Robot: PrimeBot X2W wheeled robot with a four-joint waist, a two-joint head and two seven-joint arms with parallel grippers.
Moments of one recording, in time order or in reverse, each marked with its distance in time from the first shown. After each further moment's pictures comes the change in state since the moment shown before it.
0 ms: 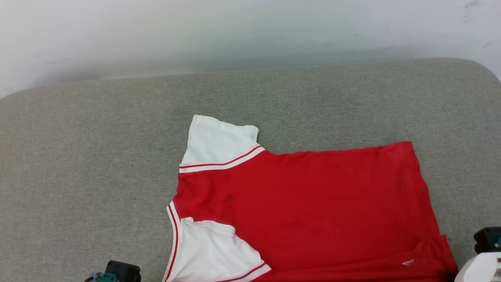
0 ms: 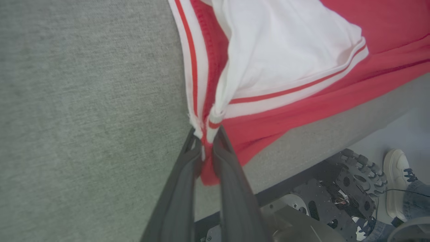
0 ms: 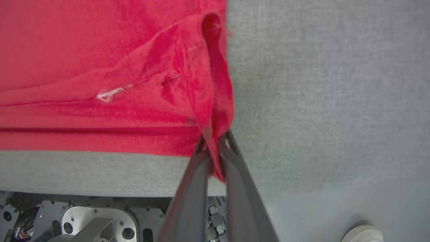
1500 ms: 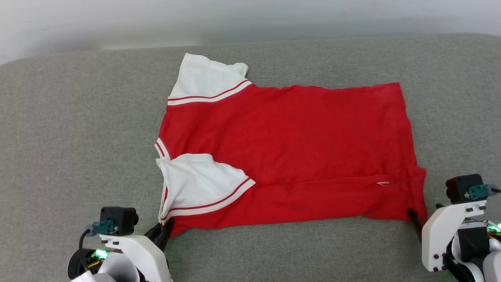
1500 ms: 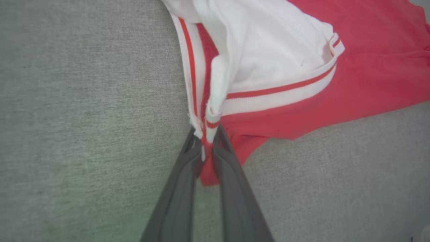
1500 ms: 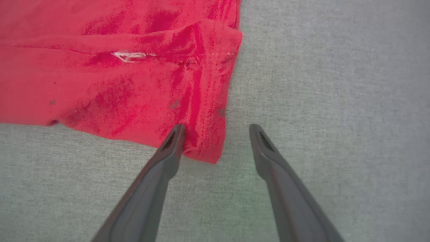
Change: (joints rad) left arm -0.178 -0.152 0.080 0.163 0.042 -0.019 -0.105; right arm -0.210 0.090 0.072 0.023 -0.164 -0.001 -0.161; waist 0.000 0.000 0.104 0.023
